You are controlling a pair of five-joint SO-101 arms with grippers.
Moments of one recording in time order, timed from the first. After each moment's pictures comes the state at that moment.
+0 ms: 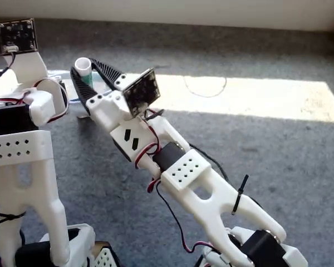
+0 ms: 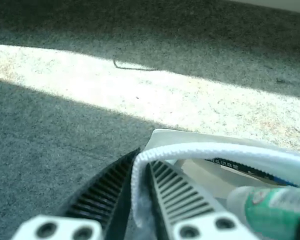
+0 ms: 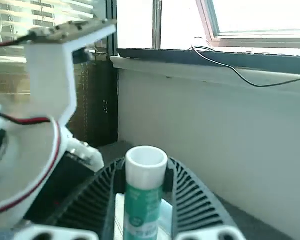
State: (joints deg) left arm -16.6 -23.3 10.2 71.1 7.3; right arm -48.6 -19.9 33.4 -15.3 5.8
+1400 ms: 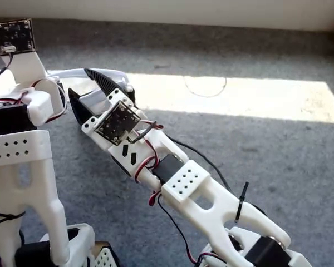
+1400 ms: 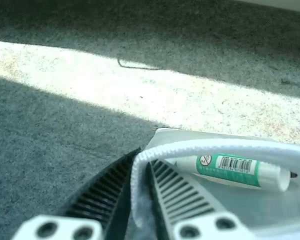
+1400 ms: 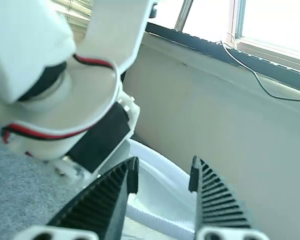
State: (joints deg) left arm -16.6 -23.3 10.2 71.2 7.3; right arm -49.9 -25.4 39.2 -13.1 18.9
